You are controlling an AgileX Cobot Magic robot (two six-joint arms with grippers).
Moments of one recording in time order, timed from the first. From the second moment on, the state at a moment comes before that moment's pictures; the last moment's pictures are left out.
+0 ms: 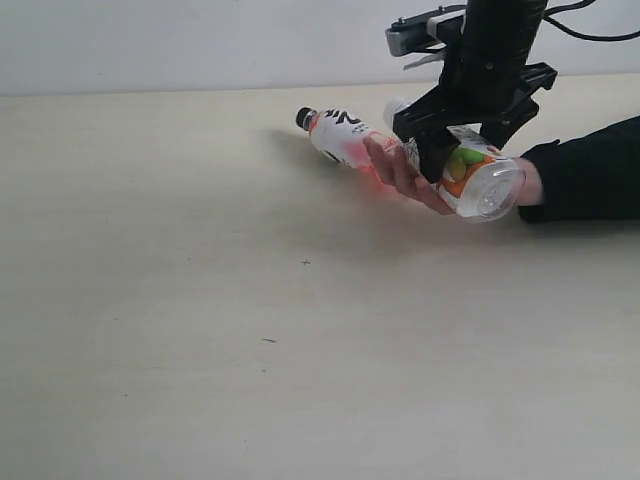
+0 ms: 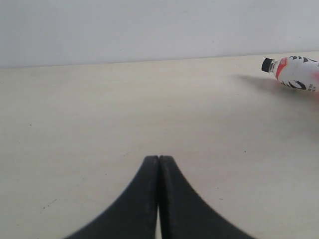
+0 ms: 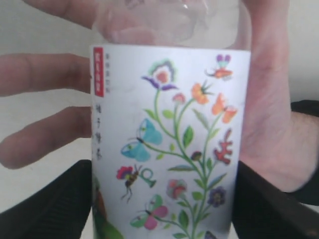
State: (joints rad) left arm -0.03 0.00 0.00 0.12 0.34 -0.11; right arm 0.36 2.01 -1.64 -0.01 1.23 -0.08
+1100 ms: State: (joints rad) left arm -0.03 0.00 0.00 0.12 0.34 -0.11; right arm 0.33 1.69 -1.54 -0.03 1.09 -0.15
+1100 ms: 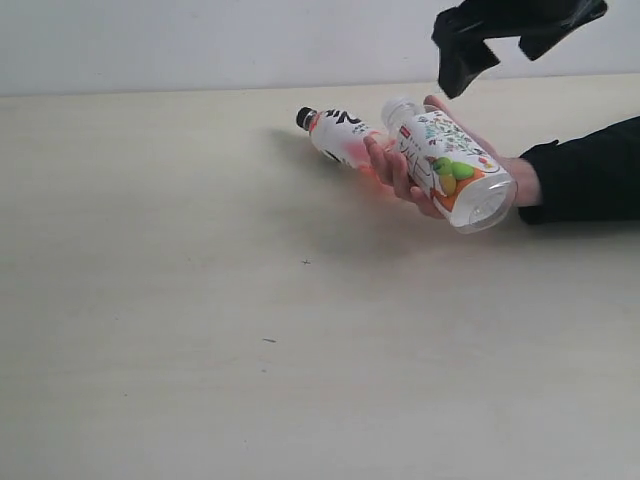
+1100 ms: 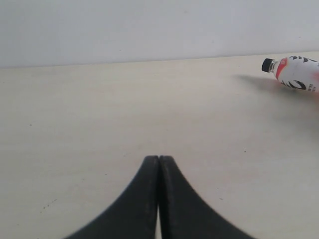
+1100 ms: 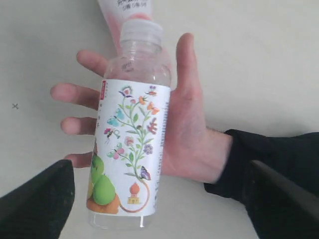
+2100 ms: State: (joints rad) left arm -0.03 0.00 0.00 0.12 0.34 -0.11; right arm 0.29 0.62 -0.49 0.14 0.26 -0.18
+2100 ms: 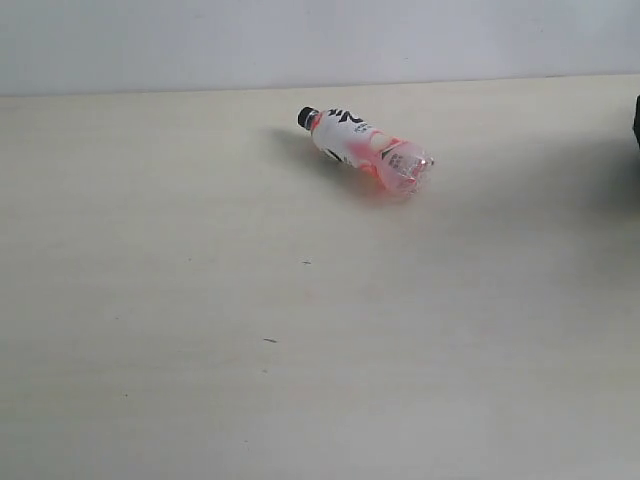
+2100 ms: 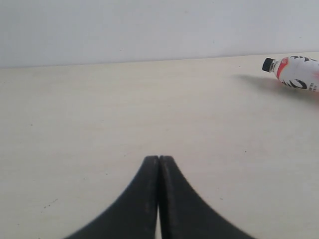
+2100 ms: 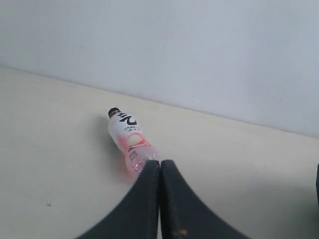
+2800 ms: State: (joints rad) left arm -0.03 0.00 0.00 0.12 0.34 -0.11; right arm 0.29 0.46 -0.41 0.14 0.13 -0.16
